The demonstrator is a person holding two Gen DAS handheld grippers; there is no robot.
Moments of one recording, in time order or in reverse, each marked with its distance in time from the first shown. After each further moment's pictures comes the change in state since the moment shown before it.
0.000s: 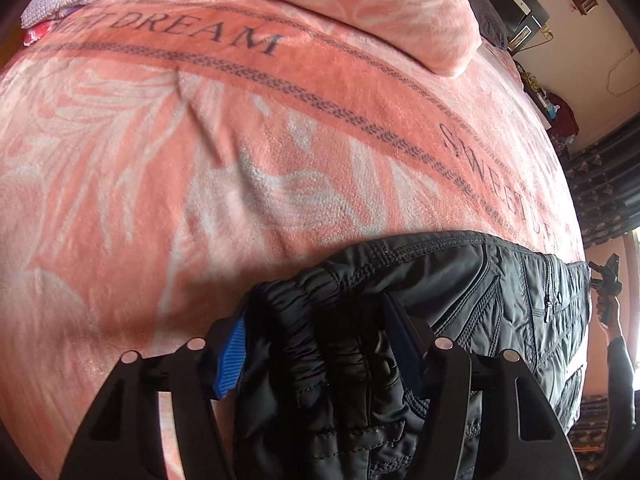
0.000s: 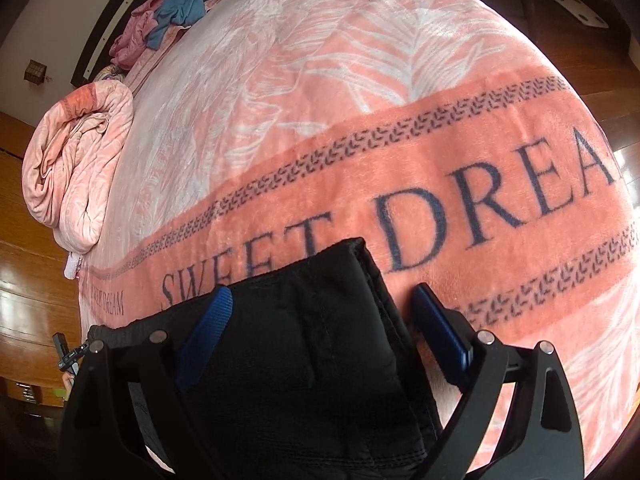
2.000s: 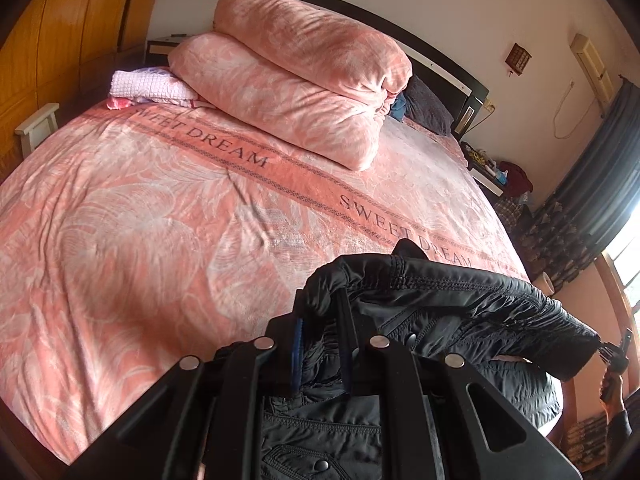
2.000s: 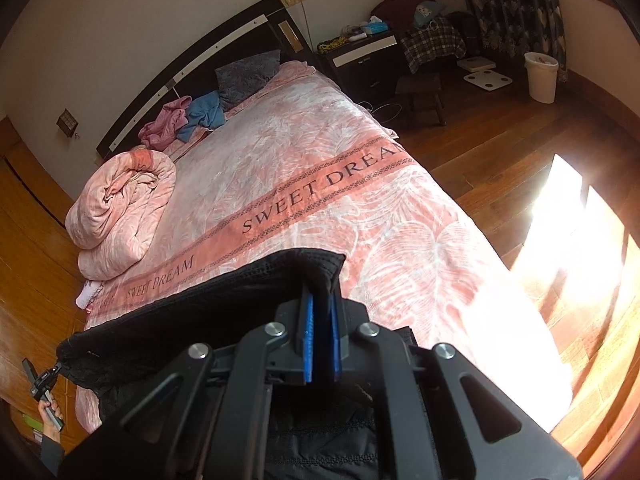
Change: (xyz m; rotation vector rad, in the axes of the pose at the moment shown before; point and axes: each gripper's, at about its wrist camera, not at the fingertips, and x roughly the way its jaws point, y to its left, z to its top) left arm -0.233 -0.045 -0.178 0.021 -0.418 -0.064; right arm -0.291 0.044 -0.325 0.041 -0.469 -0.103
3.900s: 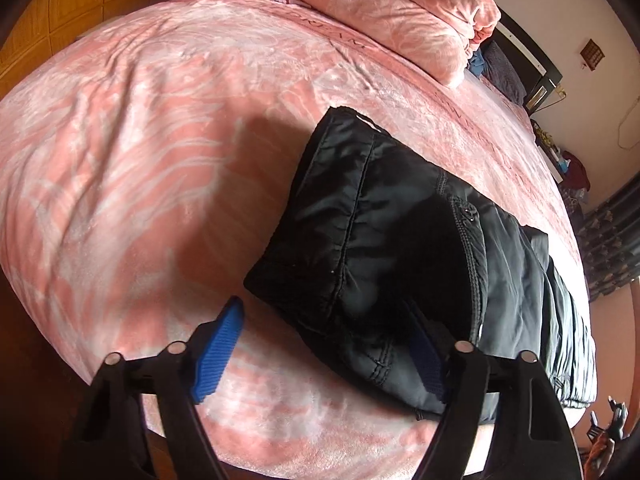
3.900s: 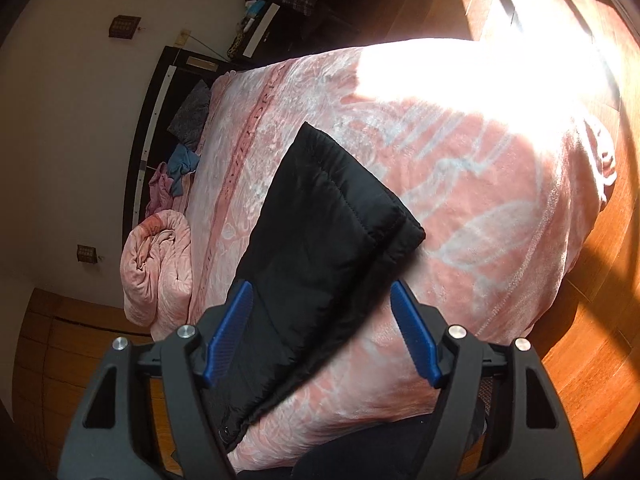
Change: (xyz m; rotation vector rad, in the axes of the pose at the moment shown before) left arm 0.033 0.057 -0.170 -0.187 0.188 0.168; right arm -0.030 -0.102 -0.216 0.615 0.056 0.180
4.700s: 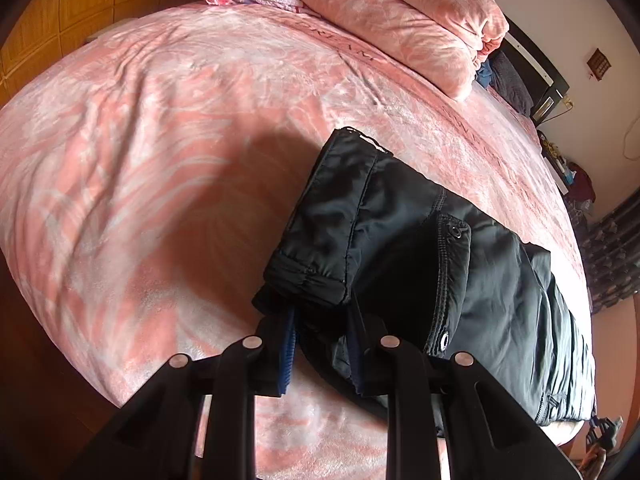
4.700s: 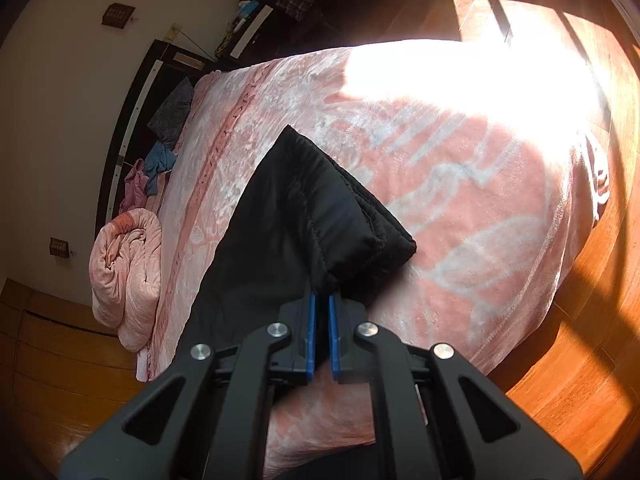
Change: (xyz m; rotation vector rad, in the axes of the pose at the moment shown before) left arm -0.009 0.002 0.007 -0.027 -0.043 0.033; right arm 0.028 -0.002 0.000 -0.062 -0.043 -0.107
